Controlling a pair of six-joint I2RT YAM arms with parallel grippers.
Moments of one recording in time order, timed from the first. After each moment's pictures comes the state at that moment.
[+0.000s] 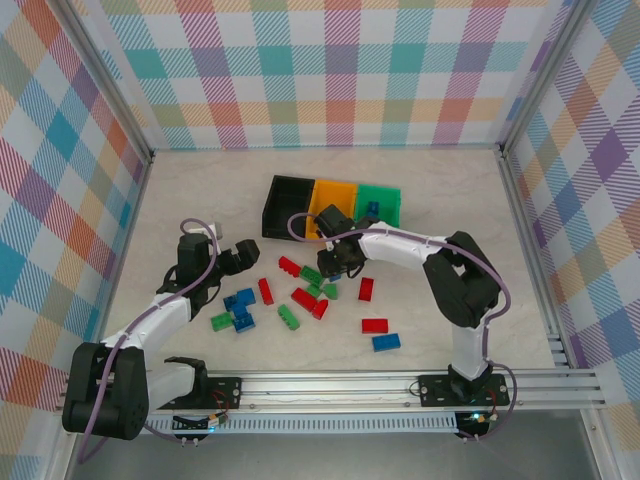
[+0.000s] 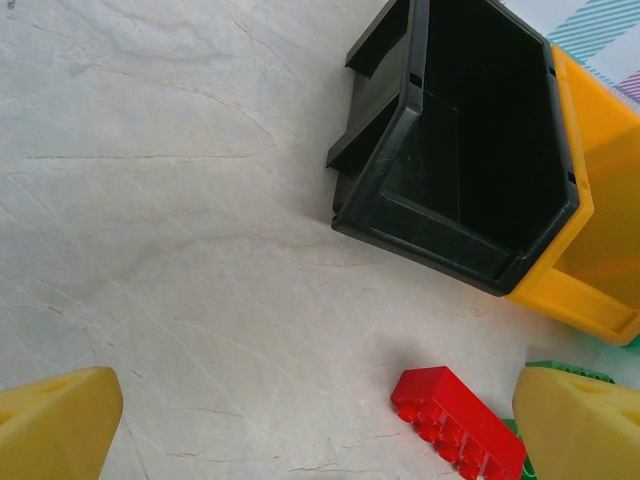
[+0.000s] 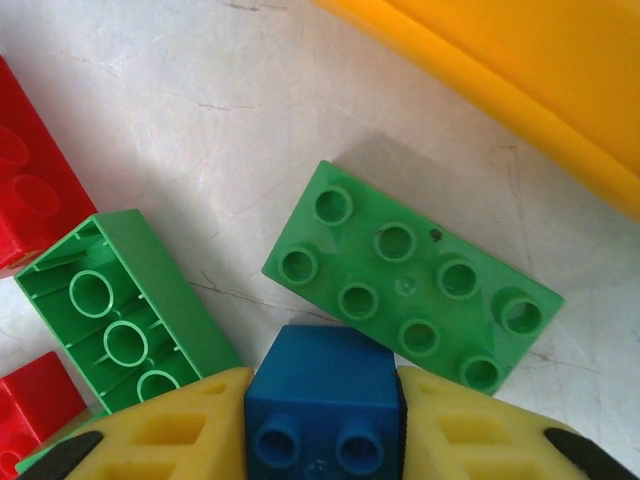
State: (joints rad) left arm -0.12 1.13 0.45 0.08 0.20 -0.47; right arm 0.77 1.91 1.32 -0.64 -0.03 0.35
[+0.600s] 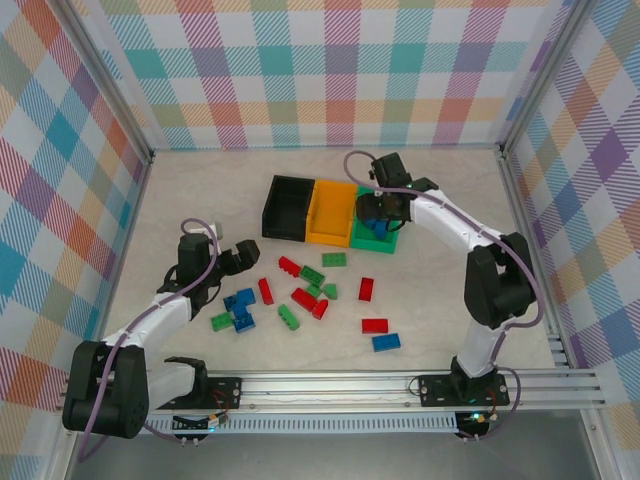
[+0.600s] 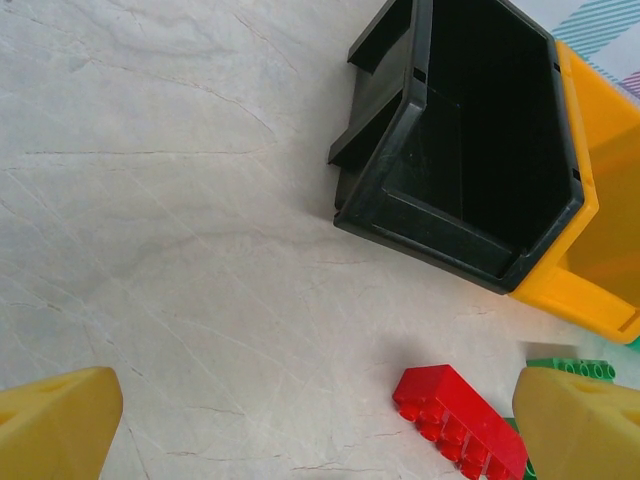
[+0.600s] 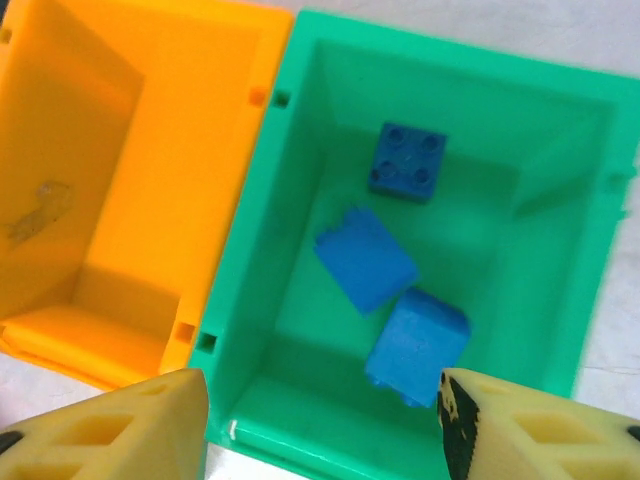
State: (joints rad) left arm -0.12 1.14 0.45 0.08 0.20 -0.47; right arm 0.46 1.79 1.43 -0.63 0.02 0.30
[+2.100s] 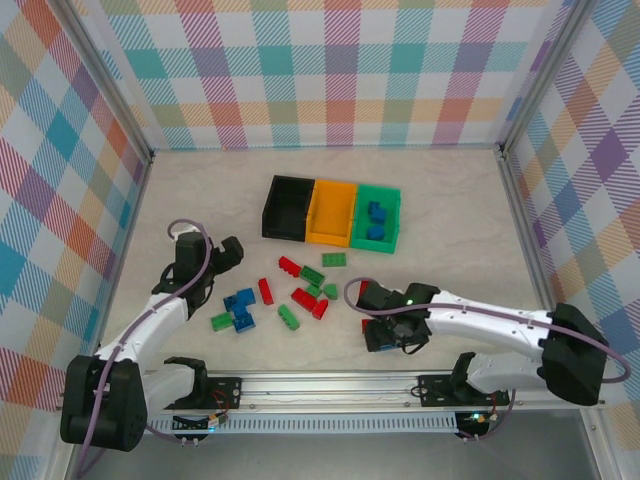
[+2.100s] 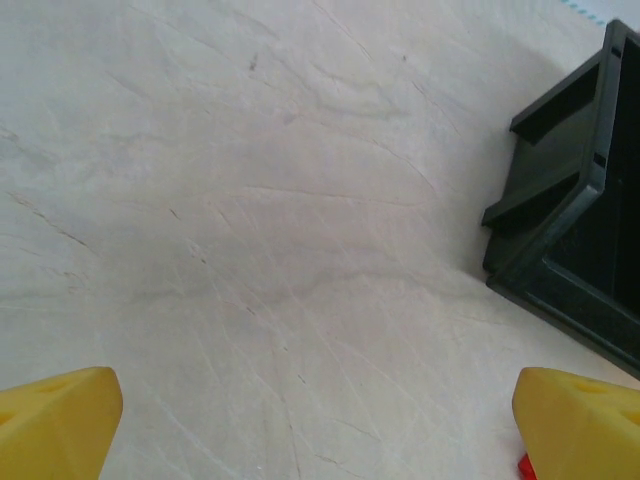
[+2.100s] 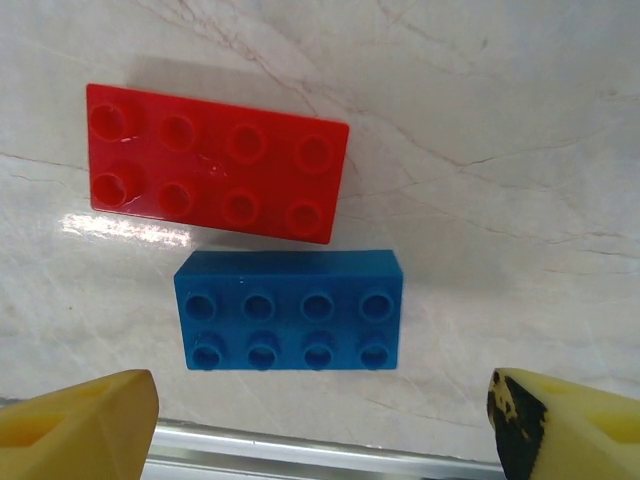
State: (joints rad) left arm -0.12 1.07 0.50 -0.09 -0.12 -0.52; right arm 1.07 1.24 0.73 -0.98 0.09 0.87
